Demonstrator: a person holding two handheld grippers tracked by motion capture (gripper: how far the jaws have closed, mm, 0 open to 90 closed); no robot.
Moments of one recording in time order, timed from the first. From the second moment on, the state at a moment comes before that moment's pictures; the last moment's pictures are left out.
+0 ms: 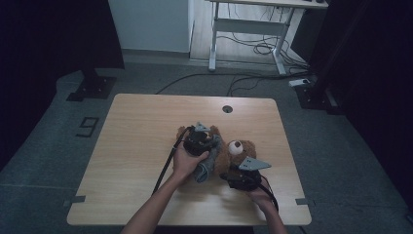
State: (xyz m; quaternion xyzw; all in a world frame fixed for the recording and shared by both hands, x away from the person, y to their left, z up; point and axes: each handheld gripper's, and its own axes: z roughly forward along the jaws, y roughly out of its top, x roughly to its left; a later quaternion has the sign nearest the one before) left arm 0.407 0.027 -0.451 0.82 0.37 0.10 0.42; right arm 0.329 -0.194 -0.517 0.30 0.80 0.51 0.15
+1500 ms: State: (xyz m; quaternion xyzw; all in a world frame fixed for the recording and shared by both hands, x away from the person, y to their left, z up) left arm 0.367 -0.027 -0.471 0.84 0.32 0.03 0.44; right arm 0.348 -0.243 -0.526 0.43 0.74 0.50 0.13
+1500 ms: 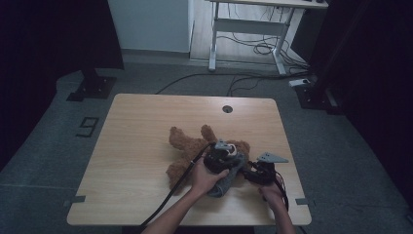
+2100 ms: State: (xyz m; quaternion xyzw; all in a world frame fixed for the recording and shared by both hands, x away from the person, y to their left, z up) left arm 0.356 0.058 -0.467 0.82 0.36 0.08 0.43; right arm 0.349 -0.249 -0.529 0.41 0.75 0.51 0.12
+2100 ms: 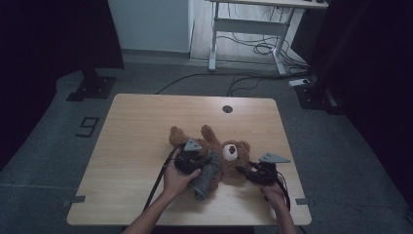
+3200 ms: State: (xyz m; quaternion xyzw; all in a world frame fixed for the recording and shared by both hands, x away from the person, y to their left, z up) left arm 0.393 -0.047 -0.456 0.83 0.33 0.08 0.45; right arm 0.346 -0.229 -0.532 0.42 0.74 0.50 0.16
